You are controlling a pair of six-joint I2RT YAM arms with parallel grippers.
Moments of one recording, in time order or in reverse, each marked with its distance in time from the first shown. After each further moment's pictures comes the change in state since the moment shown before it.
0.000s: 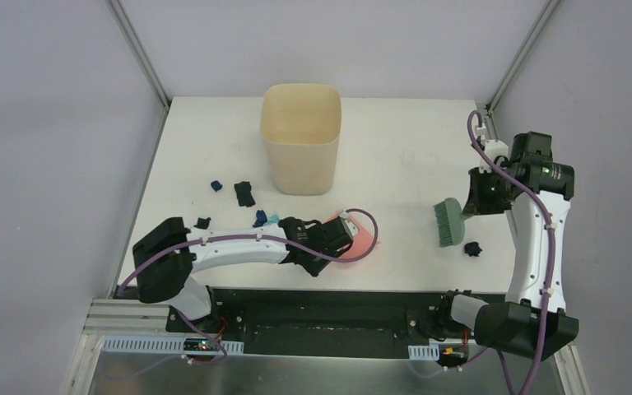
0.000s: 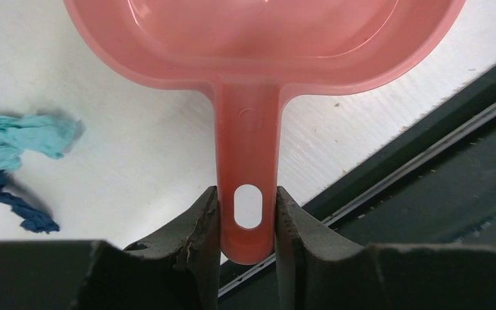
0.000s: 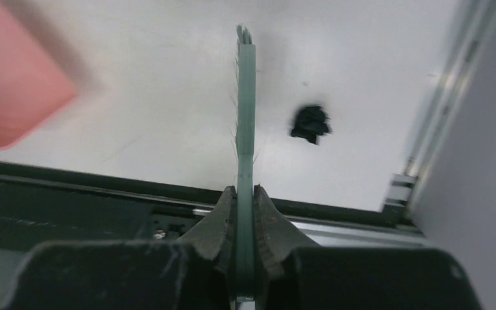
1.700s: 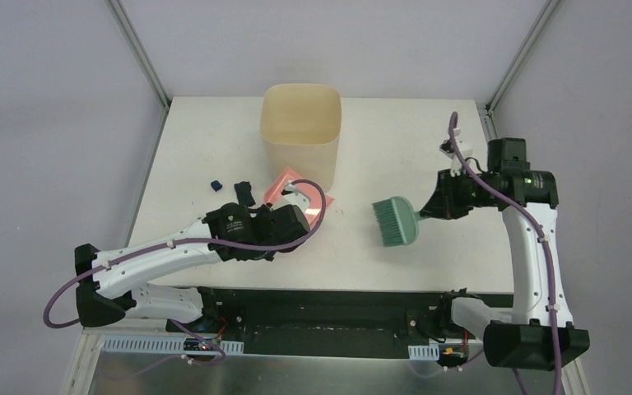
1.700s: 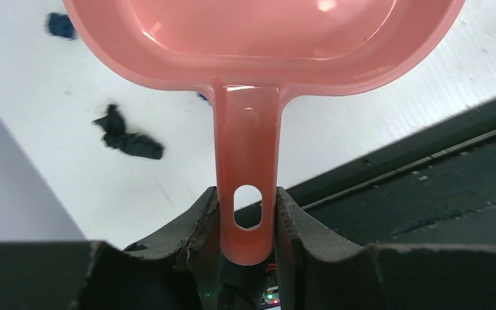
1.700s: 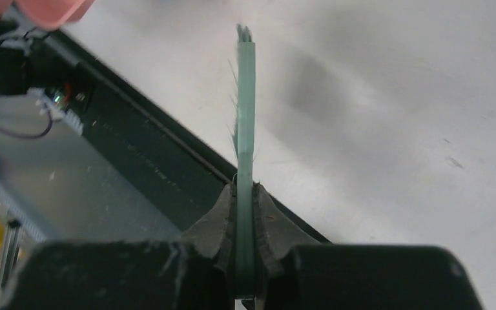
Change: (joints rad) left arm 0.000 -0.371 0.151 -0.534 -0.299 -0.120; right arm 0.159 -0.076 -0.068 0.041 -0.398 0.048
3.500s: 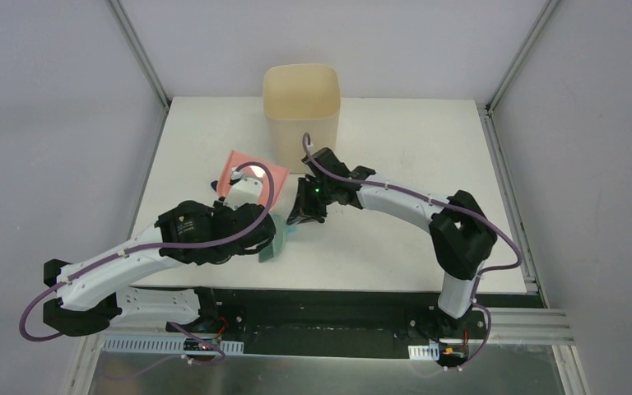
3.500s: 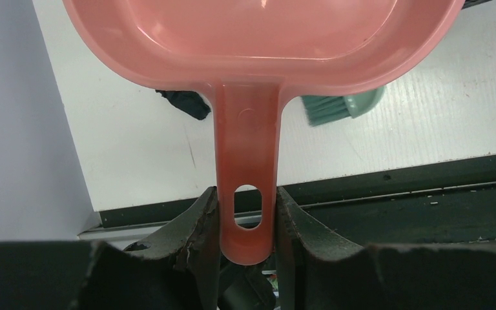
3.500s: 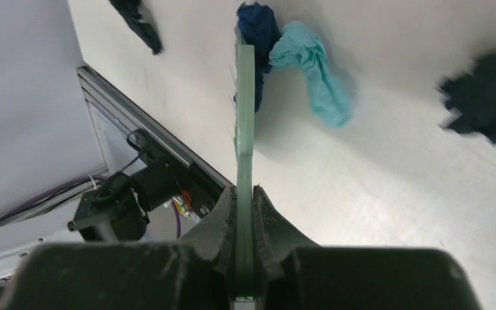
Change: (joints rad) left arm 0.003 -0.141 0.126 -0.332 -0.205 -0.324; right arm 0.945 0.769 0.099 0.923 0.275 1.136
